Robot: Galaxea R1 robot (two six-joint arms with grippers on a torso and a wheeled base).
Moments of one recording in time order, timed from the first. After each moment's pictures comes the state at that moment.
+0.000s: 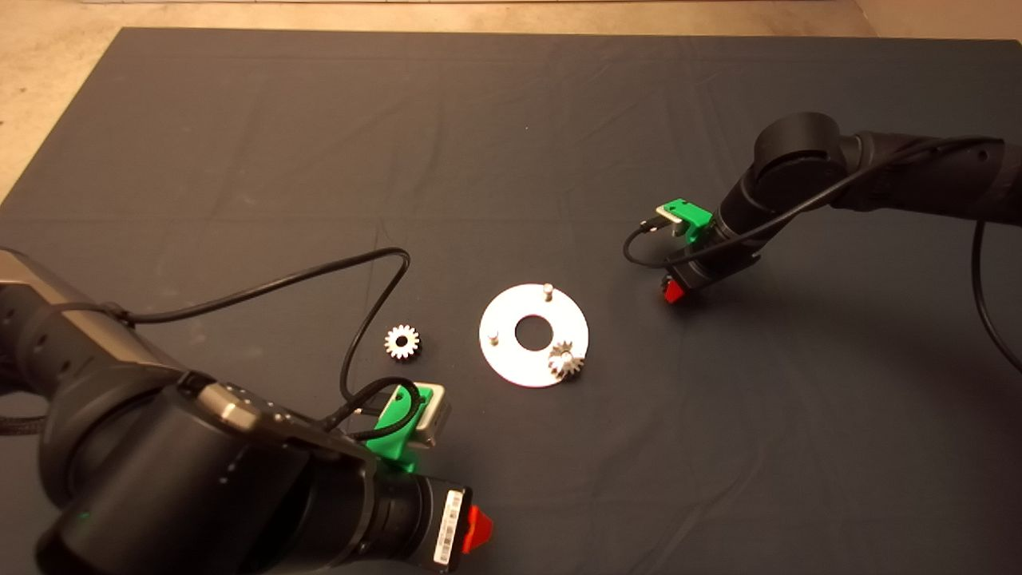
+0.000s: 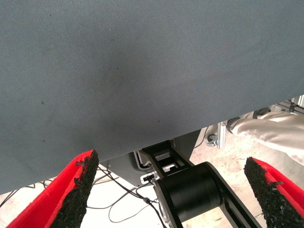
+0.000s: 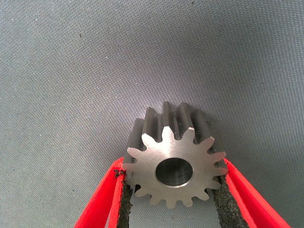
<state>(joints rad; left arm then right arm) -0.23 2.50 -0.34 0.56 1.53 -1.91 0.31 2.48 -1.29 -0.30 -1.40 0.80</state>
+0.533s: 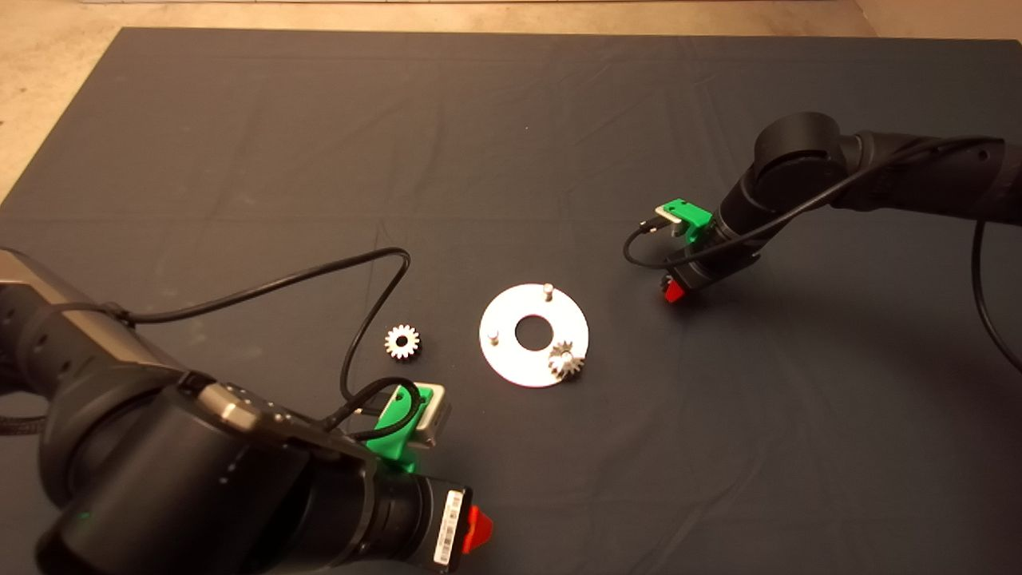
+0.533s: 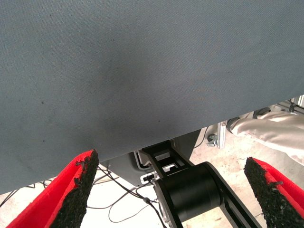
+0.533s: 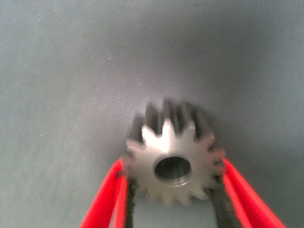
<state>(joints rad) -0.23 2.50 -0.34 0.56 1.53 -1.91 0.31 2.48 -1.28 -0.30 -1.39 0.80</state>
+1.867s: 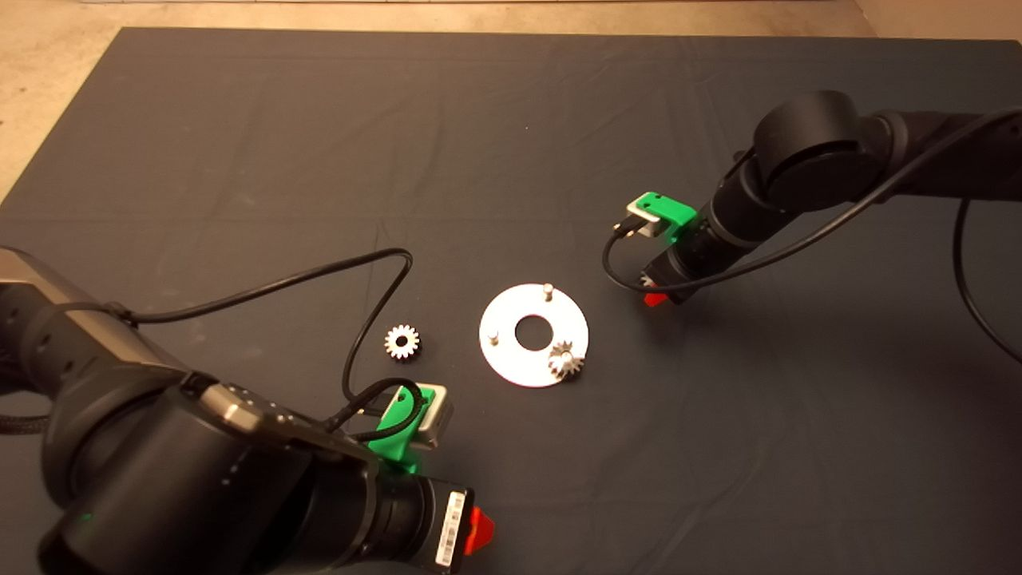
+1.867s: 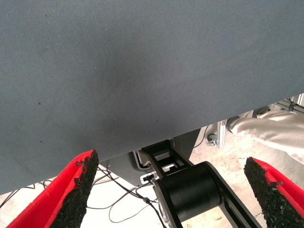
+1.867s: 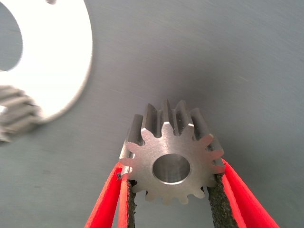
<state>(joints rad) -0.23 2.50 -0.34 0.56 1.53 -1.91 0.38 2.53 -1.09 -0.30 -1.40 0.81</state>
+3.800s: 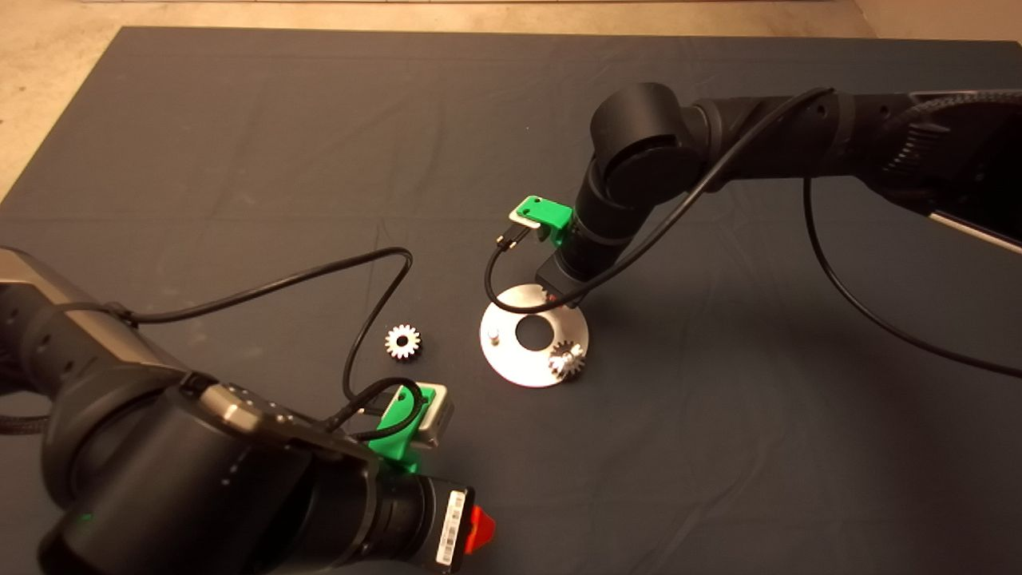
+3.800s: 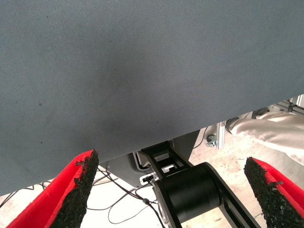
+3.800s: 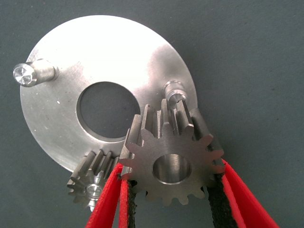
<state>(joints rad) -0.23 2.50 -0.34 0.56 1.53 -1.91 0.40 2.85 -1.25 -0.30 -1.51 0.78</state>
